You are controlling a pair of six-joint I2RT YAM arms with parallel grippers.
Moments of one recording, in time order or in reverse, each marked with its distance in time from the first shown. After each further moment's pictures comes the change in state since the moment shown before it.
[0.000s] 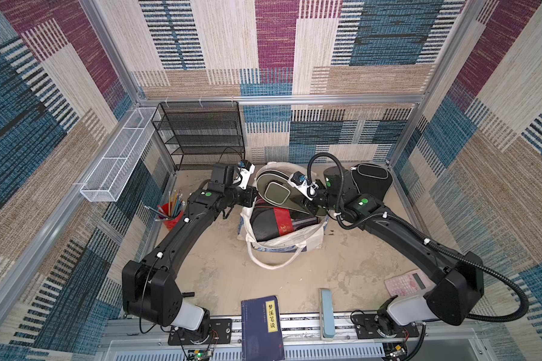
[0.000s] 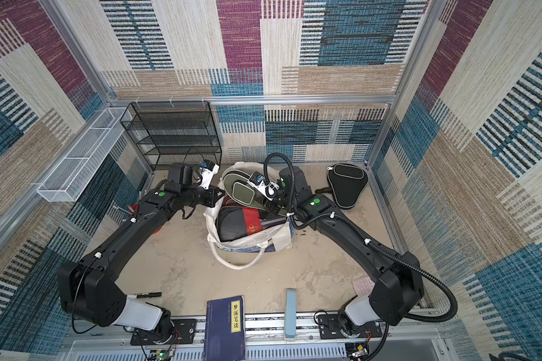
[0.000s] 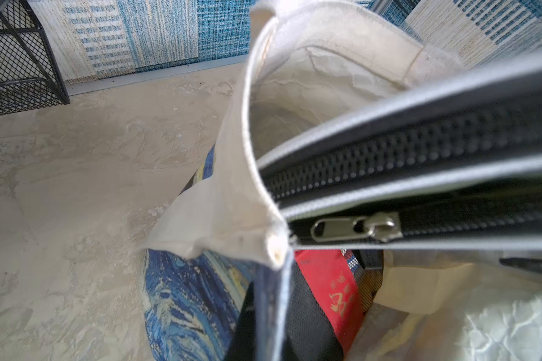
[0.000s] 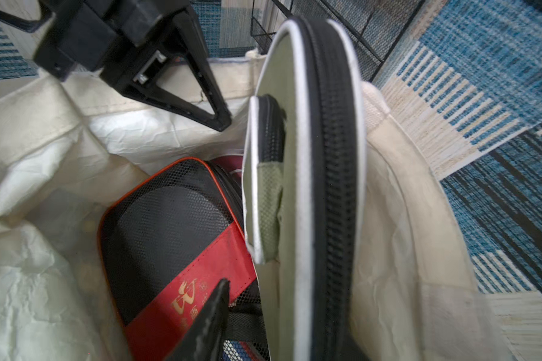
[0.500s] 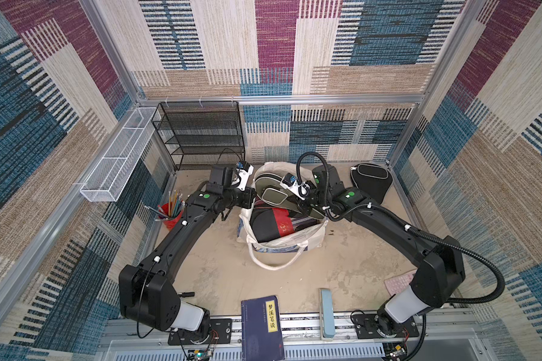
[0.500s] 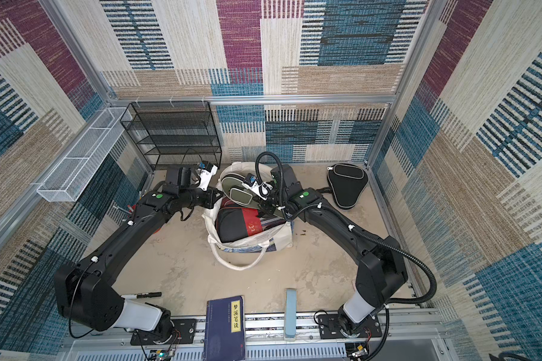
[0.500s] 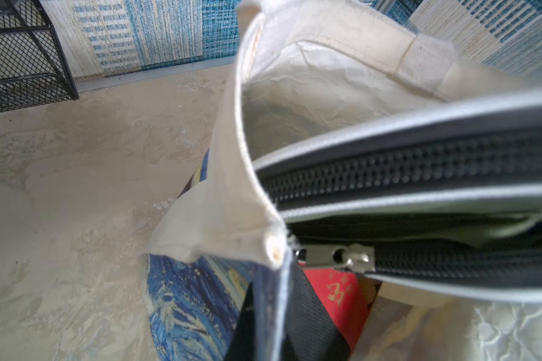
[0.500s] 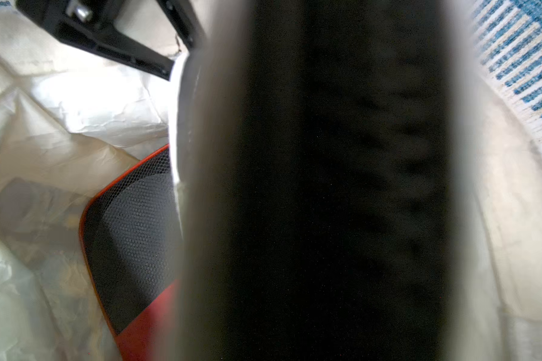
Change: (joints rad) left arm 0.000 -0.034 -0.018 -0.016 -0.013 0.000; right arm -0.001 0.131 0.098 -0.080 -0.019 -0.034
